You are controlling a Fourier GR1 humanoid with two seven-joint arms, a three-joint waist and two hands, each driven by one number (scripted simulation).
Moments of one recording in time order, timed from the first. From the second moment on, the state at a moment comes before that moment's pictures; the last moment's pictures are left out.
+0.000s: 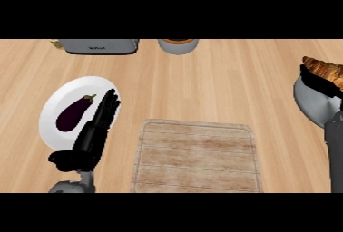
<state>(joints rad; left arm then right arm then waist) -0.04 0.06 -0.15 -1.58 0.01 0.04 -0.09 -0.49 -0.30 -0.44 -1.15 1.10 -0.51 0.36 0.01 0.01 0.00</state>
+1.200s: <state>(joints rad) -0.05 0.05 -0.17 -1.58 0.01 0.01 -0.10 -0.72 -0.66 -0.67 -0.27 0.77 -0.39 -0.08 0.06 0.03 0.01</state>
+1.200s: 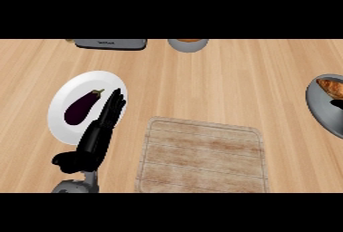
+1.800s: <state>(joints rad) -0.06 0.03 -0.16 -1.56 0.00 0.02 -0.10 -0.72 -0.68 -0.88 -0.28 0.54 -0.37 -0.37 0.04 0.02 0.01</state>
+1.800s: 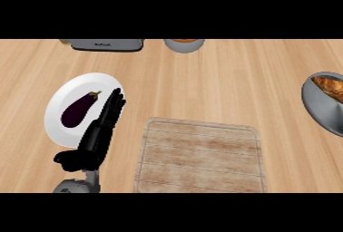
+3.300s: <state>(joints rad) -0.01 0.03 -0.13 -1.59 -0.02 0.02 -0.10 -0.26 -0.62 -0.82 -0.57 0.14 0.17 -0.61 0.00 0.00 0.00</state>
